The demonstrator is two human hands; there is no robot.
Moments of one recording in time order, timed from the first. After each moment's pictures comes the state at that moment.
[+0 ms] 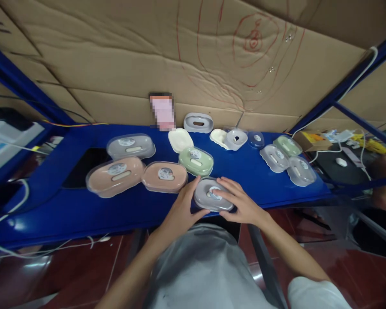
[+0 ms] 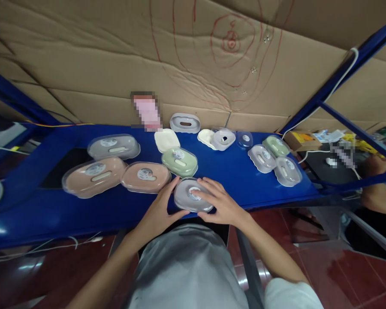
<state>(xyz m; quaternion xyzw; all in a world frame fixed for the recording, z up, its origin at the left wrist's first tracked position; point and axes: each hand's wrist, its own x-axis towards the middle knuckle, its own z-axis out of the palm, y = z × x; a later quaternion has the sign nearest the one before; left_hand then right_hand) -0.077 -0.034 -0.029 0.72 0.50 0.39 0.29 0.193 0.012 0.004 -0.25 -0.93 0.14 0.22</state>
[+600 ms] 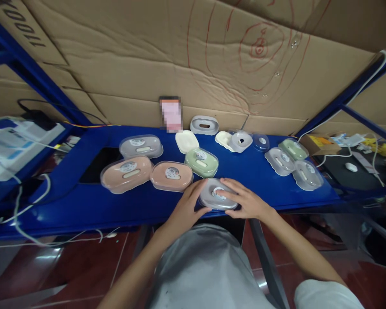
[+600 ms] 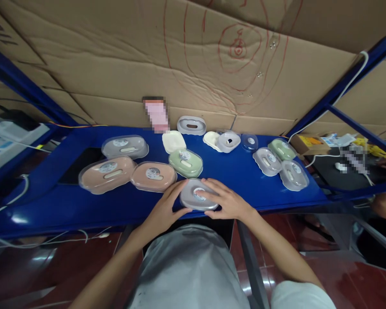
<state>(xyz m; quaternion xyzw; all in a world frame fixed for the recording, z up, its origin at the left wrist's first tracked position) -0.080 -0.033 -0.031 0.74 0.49 0.37 0.27 0.204 0.039 0.001 -0.19 -0.96 0.11 0.18</state>
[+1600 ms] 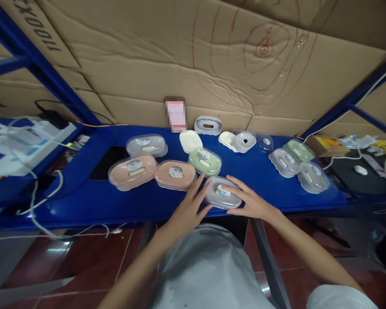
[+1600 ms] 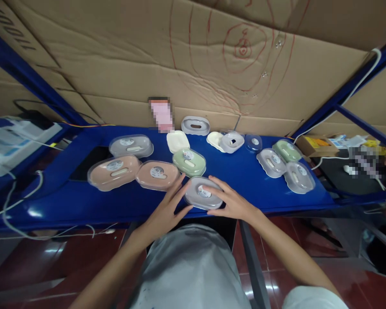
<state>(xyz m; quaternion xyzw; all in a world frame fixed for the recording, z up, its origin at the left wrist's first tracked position) -0.083 -0.044 -0.011 0.79 0.48 0.34 0.17 0.209 0.037 0.002 -0.27 -0.93 0.20 0.15</state>
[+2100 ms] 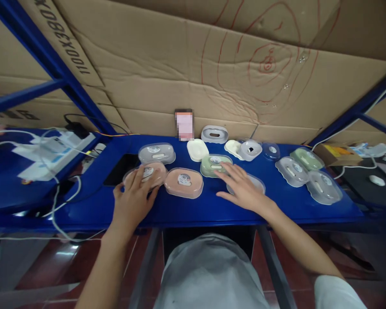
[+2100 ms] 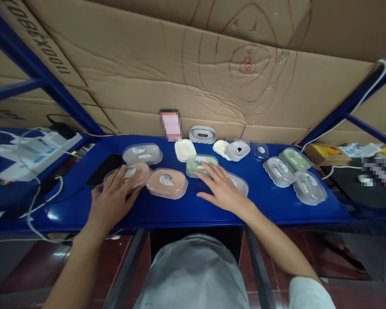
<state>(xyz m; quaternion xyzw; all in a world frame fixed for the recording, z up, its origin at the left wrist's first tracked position) -0.218 -0.039 0.005 0.65 0.73 0.19 -0.10 0.140 0.068 0.048 -0.29 -0.94 0.03 0.15</state>
